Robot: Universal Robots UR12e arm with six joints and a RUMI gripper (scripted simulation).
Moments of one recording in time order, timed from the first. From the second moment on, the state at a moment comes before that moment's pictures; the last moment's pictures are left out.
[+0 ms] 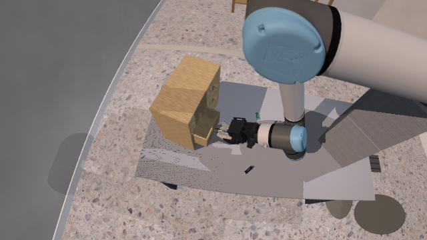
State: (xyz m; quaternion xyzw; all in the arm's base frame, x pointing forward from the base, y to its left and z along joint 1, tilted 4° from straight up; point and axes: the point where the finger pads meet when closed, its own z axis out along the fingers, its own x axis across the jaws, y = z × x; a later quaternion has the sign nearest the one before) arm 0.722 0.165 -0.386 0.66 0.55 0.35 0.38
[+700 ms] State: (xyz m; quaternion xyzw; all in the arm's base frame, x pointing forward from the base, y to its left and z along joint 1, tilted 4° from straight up) arm 0.722 0.165 -0.386 0.66 0.55 0.35 0.38
